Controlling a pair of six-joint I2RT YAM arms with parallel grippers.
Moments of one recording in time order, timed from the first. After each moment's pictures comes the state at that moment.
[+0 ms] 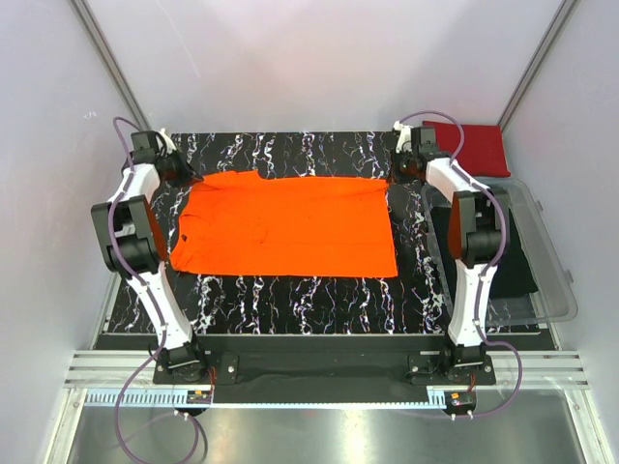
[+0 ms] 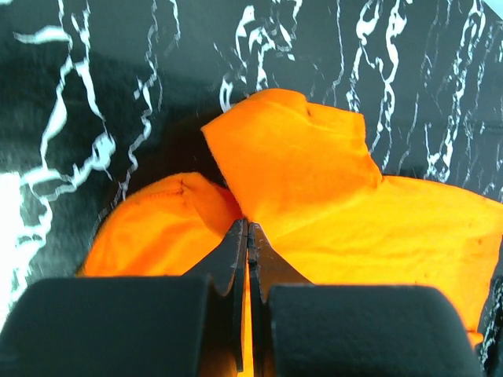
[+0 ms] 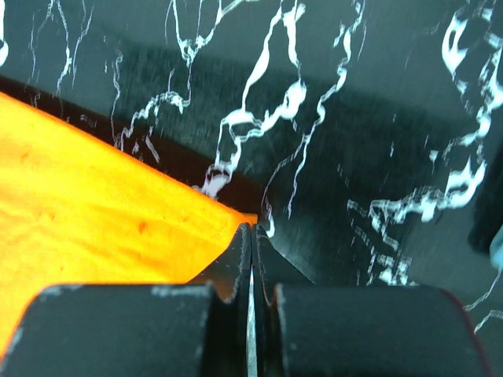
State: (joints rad) left arm 0.26 2.10 1.66 -0.40 0.46 -0.33; right arm 0.11 2.20 1.73 -0.36 -0.26 -0.02
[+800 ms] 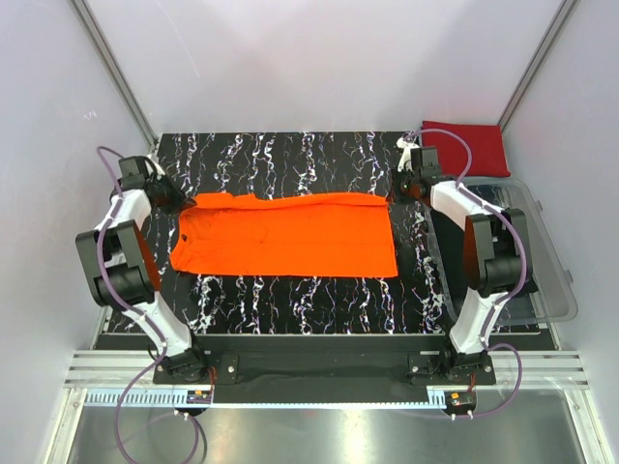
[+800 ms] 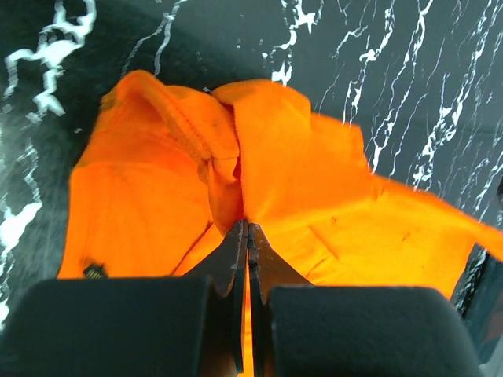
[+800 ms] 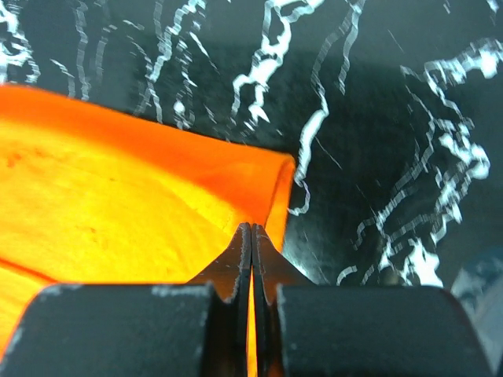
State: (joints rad) left arm 0.32 1.78 1.26 -0.37 0.44 -0.40; right arm 0.16 1.88 1.30 -0.23 -0.22 0.09
